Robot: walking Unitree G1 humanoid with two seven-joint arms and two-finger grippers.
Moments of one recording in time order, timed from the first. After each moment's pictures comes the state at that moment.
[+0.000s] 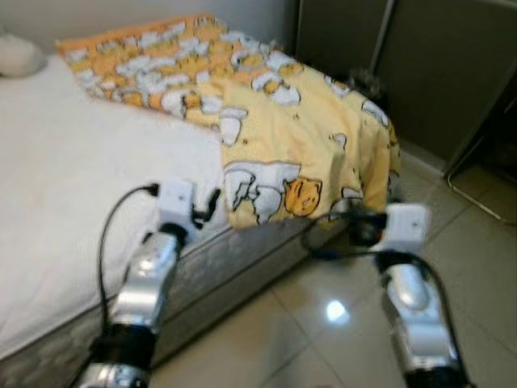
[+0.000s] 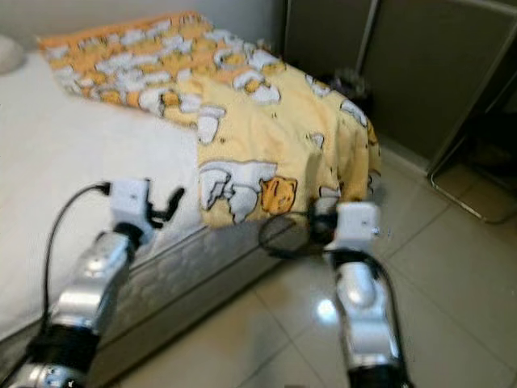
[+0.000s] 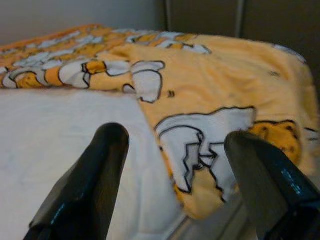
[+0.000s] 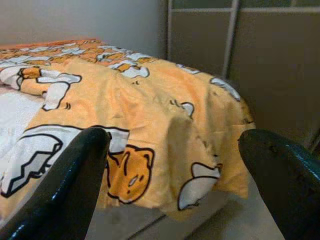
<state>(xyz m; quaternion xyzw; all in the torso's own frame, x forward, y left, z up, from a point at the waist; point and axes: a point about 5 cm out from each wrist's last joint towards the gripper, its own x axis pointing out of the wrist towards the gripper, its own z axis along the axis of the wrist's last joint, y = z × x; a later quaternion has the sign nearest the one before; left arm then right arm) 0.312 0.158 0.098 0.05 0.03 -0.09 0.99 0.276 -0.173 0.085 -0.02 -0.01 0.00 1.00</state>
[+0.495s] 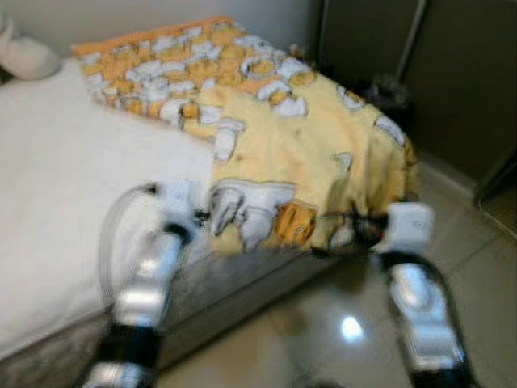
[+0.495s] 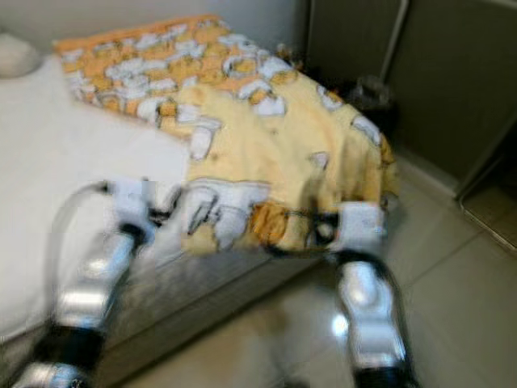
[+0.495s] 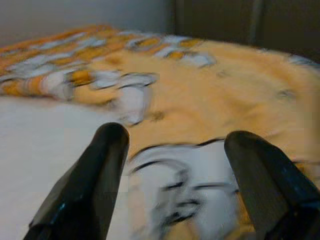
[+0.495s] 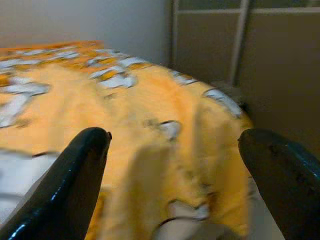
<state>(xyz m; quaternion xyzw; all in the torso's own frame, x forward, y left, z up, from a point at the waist) 0.312 0.139 0.097 0.03 0.03 -0.11 0.99 0.275 -0.189 0.085 -0.04 -0.01 -0.02 1.00</state>
